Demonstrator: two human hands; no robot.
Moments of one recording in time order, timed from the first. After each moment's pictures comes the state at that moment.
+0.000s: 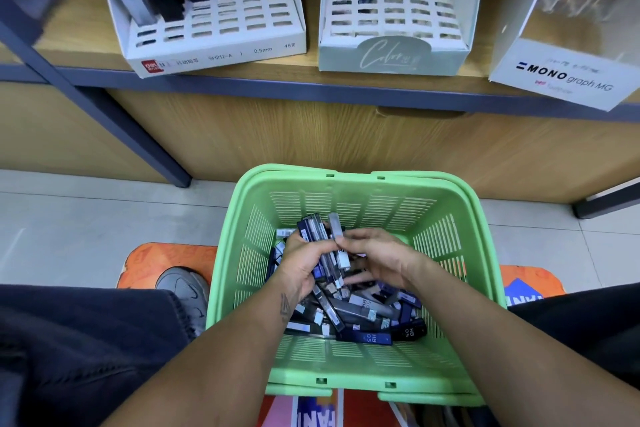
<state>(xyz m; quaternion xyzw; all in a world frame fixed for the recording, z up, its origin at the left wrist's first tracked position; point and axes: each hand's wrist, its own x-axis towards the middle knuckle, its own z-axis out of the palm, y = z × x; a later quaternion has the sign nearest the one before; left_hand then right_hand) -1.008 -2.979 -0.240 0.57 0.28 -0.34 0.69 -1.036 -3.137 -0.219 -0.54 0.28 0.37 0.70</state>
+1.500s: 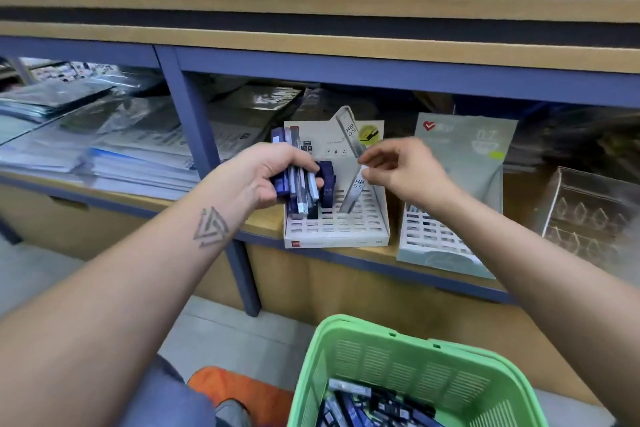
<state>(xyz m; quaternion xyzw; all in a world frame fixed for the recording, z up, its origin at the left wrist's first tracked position) -0.838 -2.858 0.147 0.68 0.11 -0.19 0.71 -0.857 -3.078 0.122 -0.88 -0.12 -0.12 0.44</state>
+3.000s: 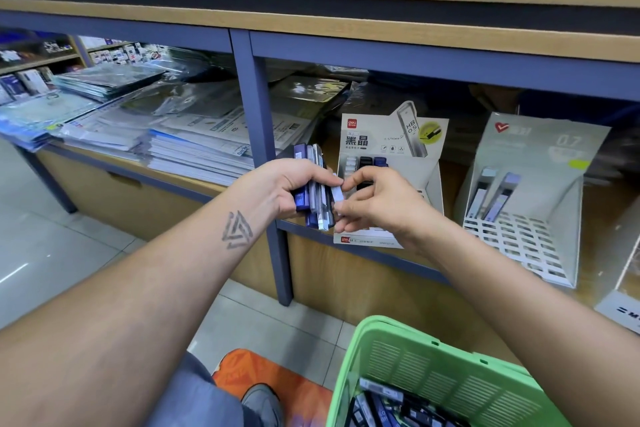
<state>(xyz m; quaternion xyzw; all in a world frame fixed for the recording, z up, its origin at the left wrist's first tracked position) -0.848 -2.801 0.126 0.66 0.14 -0.25 0.69 -0.877 -2.970 0.102 -0.77 -0.10 0.12 0.61</state>
